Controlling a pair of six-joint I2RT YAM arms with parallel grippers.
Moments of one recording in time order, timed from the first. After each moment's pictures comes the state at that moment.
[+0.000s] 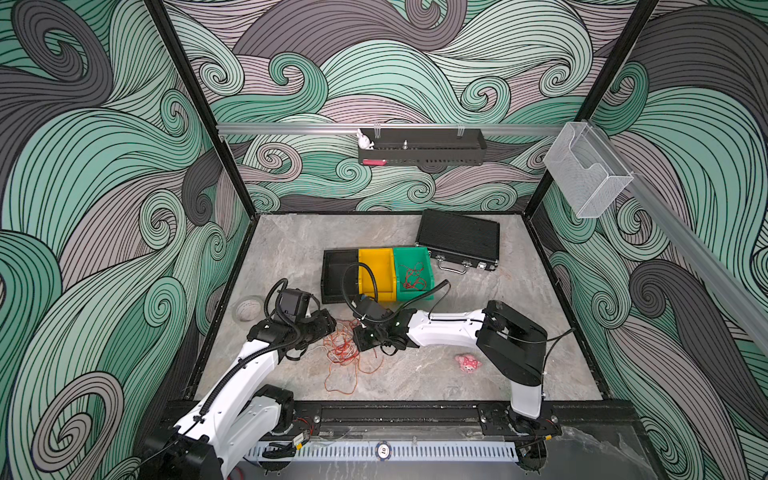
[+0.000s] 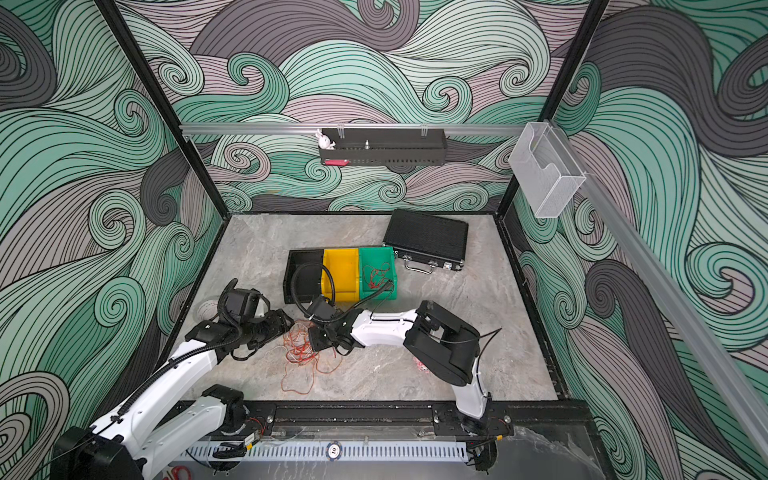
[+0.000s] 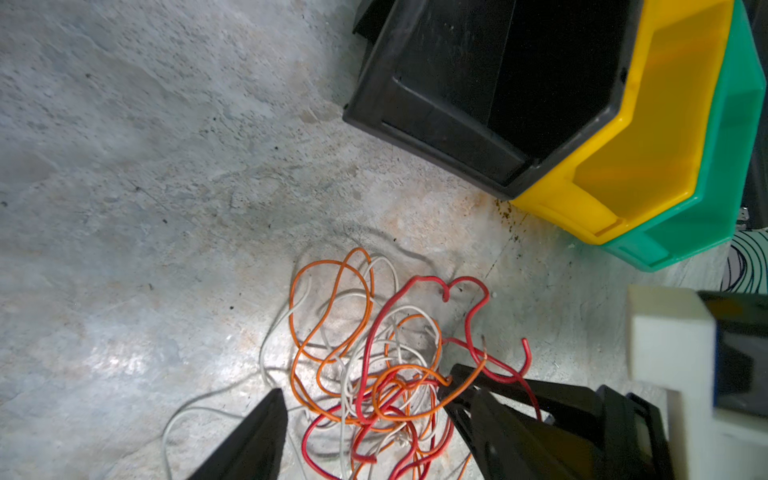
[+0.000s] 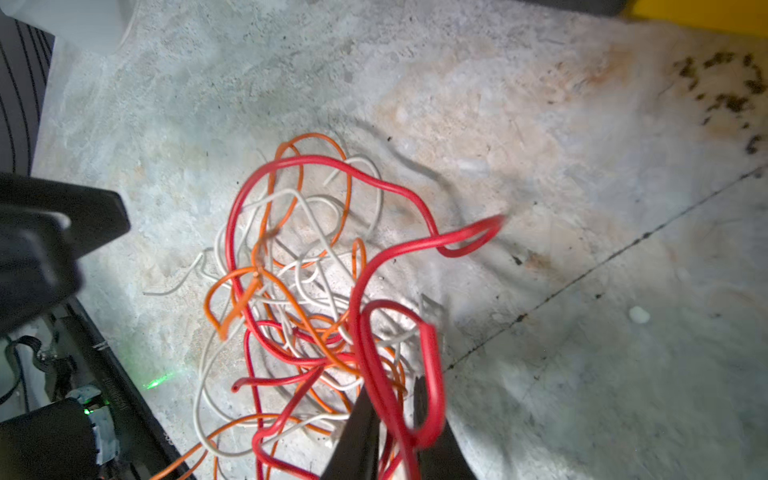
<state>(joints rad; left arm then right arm) -0.26 0.90 0.53 -0.64 0.18 -0.73 1.11 1.93 1.16 -0.18 -0.06 0.68</state>
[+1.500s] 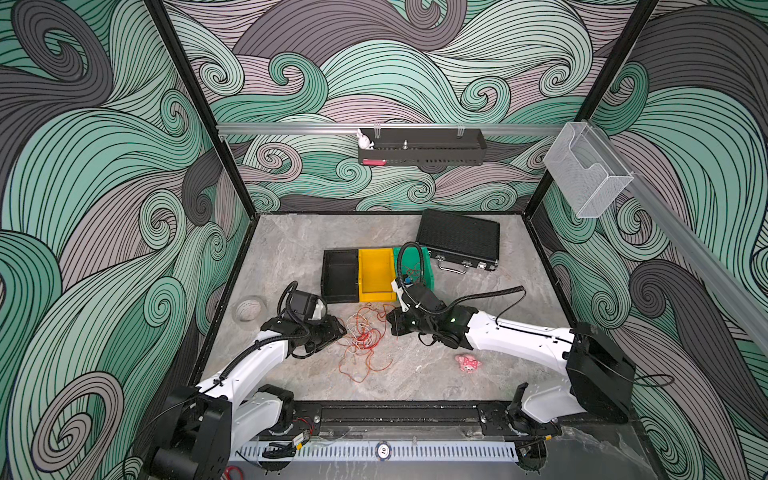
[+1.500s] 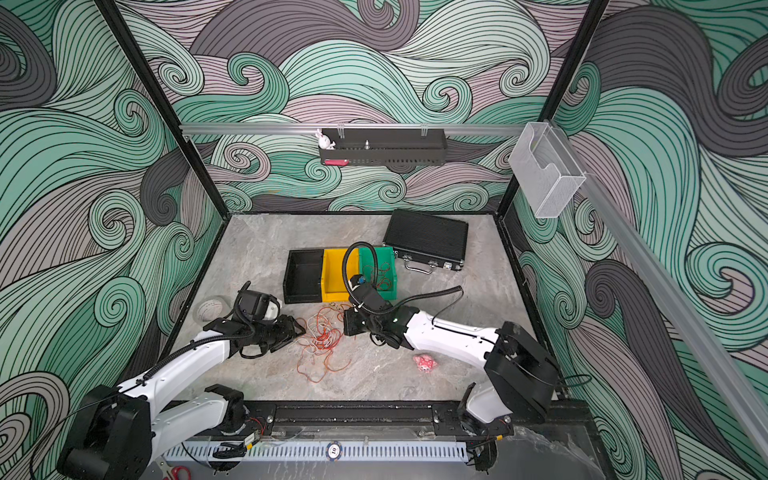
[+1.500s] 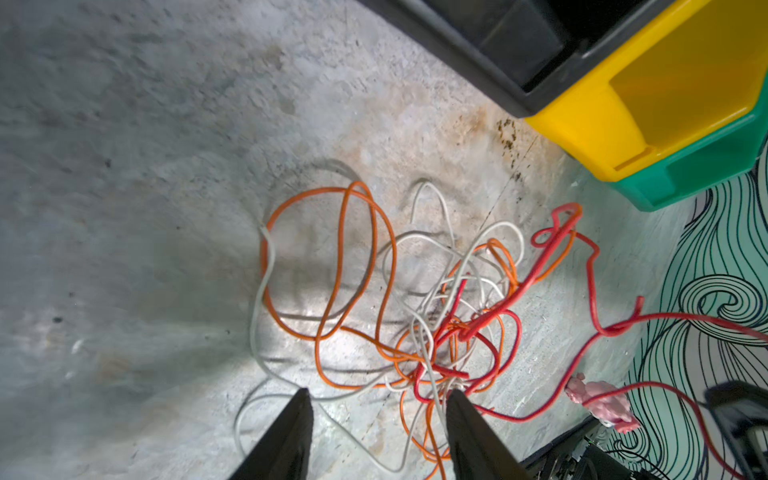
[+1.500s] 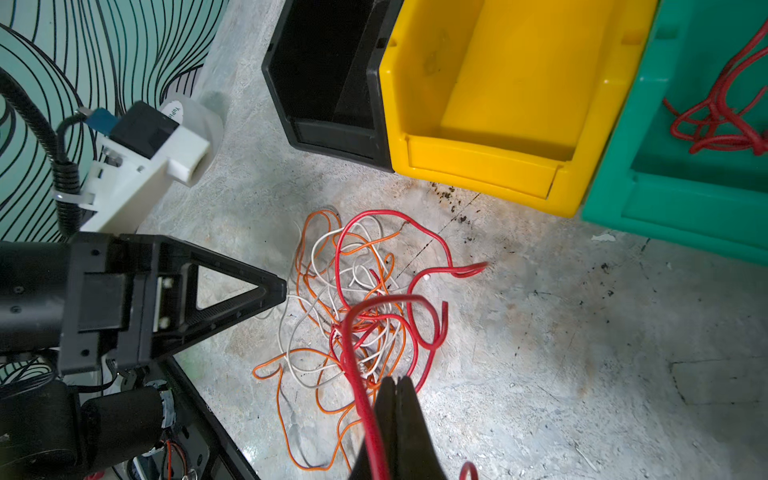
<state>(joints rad) -0.29 1.08 0.46 -0.46 0.38 -0.73 0.96 1.46 0.86 -0.15 -0.02 0.63</state>
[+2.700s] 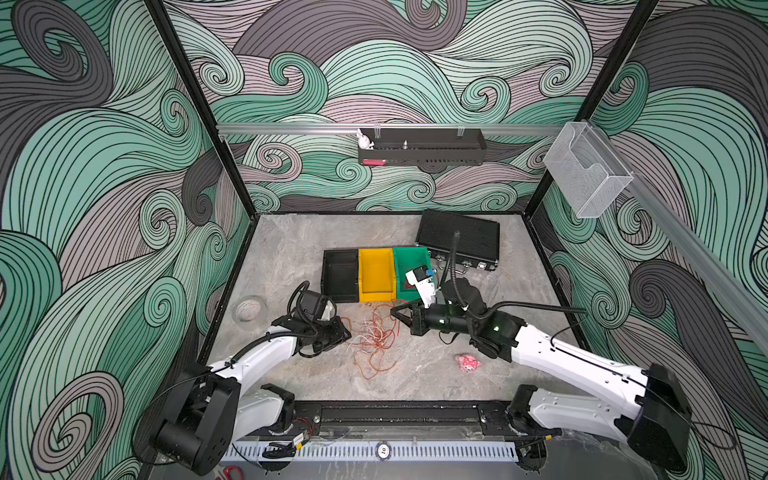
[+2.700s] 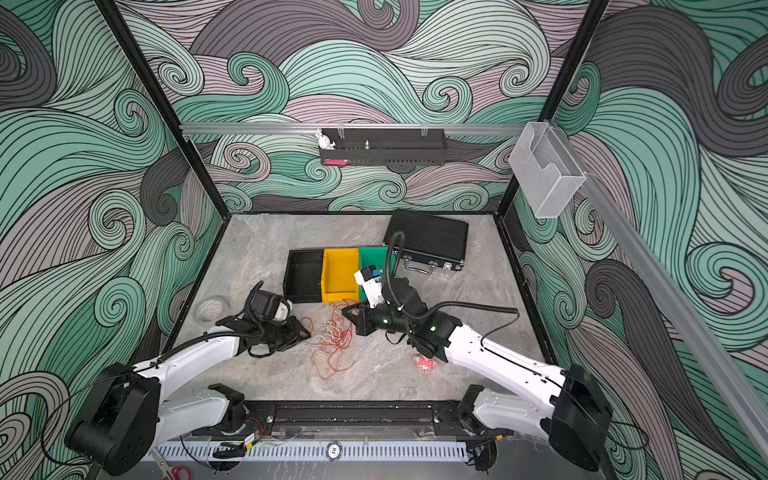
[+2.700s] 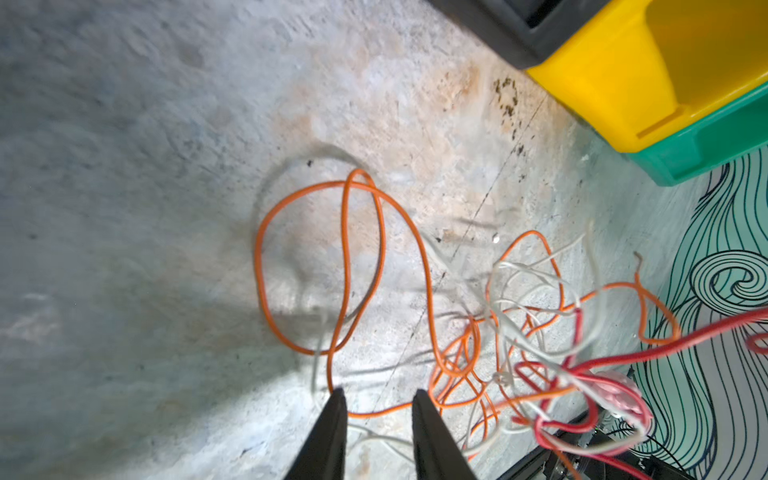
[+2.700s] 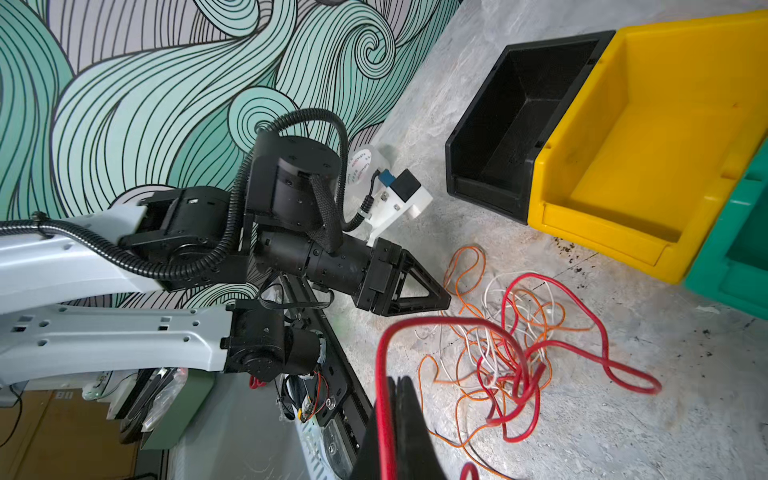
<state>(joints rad) -0.36 1.18 0.46 -0.38 0.38 -0.76 0.89 1.11 0.77 -0.09 -0.30 0.58</state>
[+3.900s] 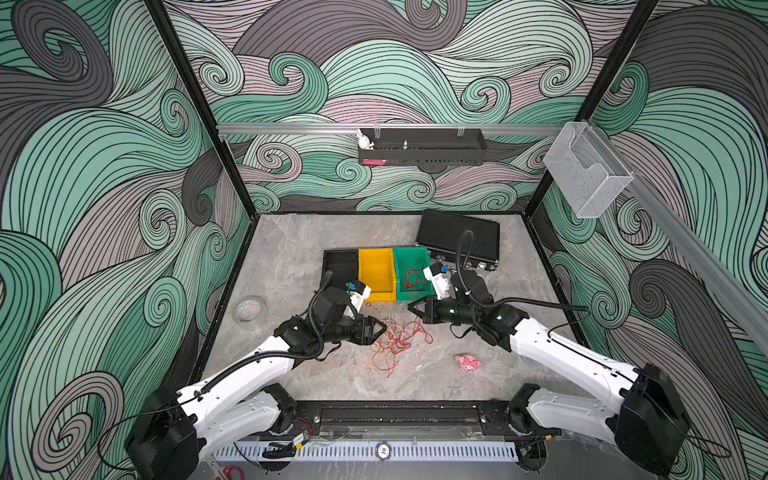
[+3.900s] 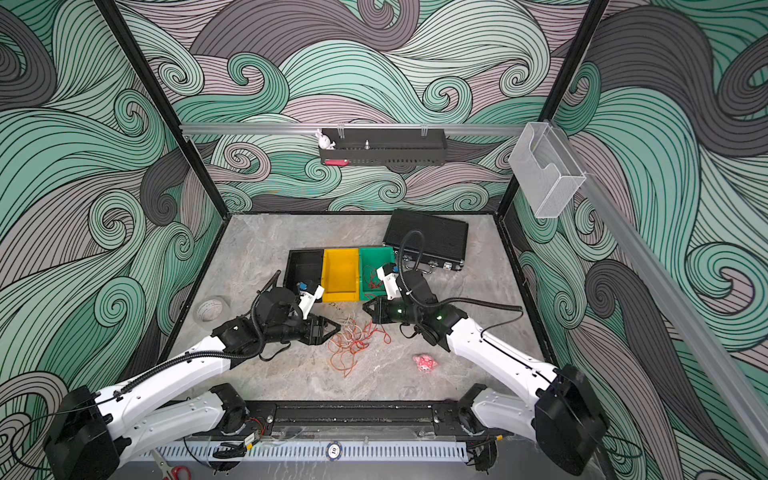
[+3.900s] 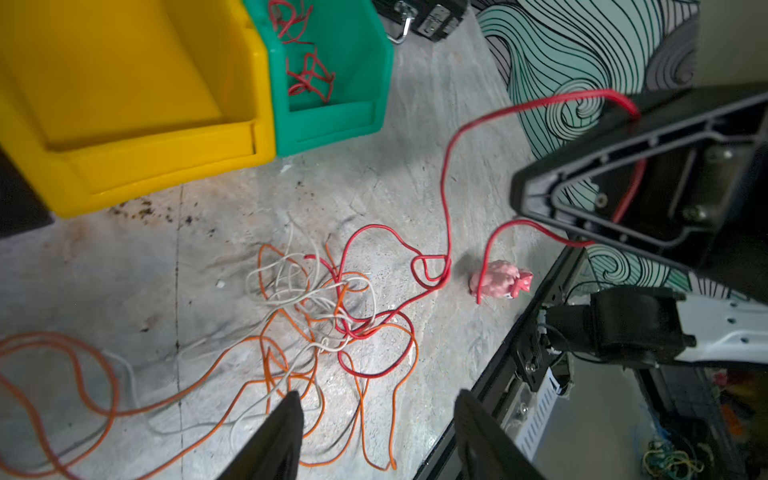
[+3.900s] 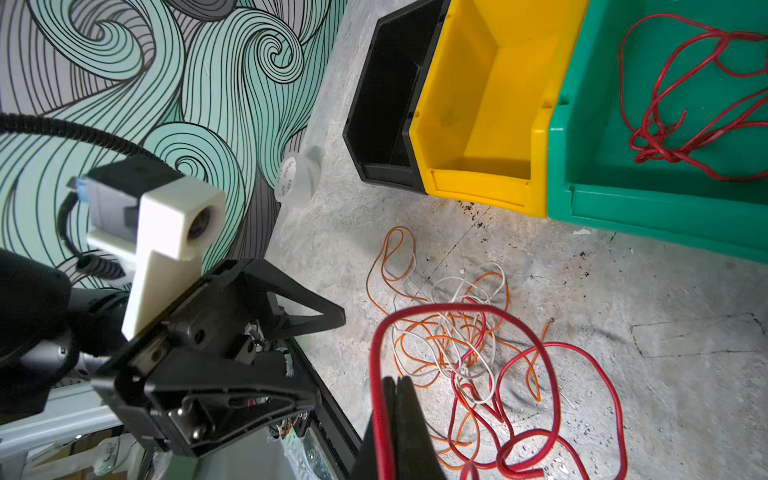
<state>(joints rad) -0.71 1.01 0.59 -0.24 0.31 -0.47 0.69 1.17 0.73 -0.14 -0.40 0.67</state>
